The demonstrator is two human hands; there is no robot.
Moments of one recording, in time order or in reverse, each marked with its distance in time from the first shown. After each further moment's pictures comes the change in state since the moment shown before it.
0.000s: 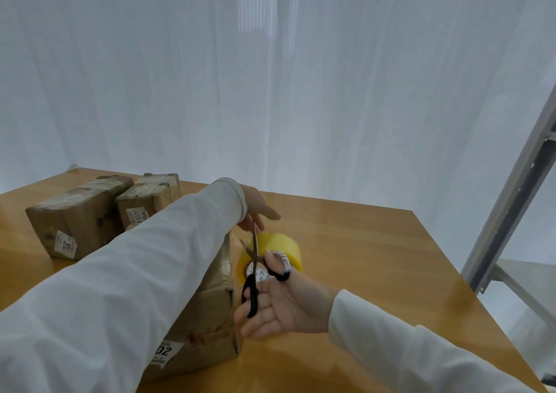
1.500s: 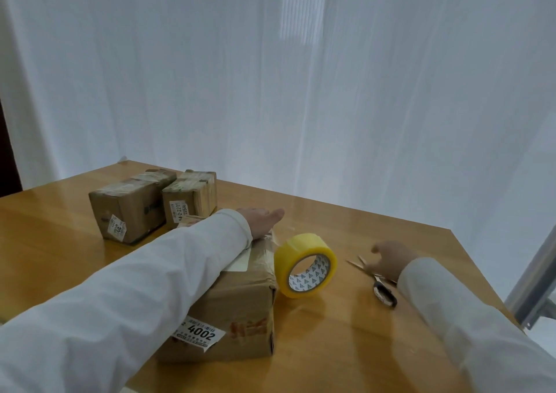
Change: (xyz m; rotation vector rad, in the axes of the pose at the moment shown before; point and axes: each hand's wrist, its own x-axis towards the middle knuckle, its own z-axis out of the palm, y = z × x) left_hand -0.025 -0.056 0.020 0.180 0.223 -0.024; right_hand -0.065 -0.024 -0.135 -1.322 0.991 0.259
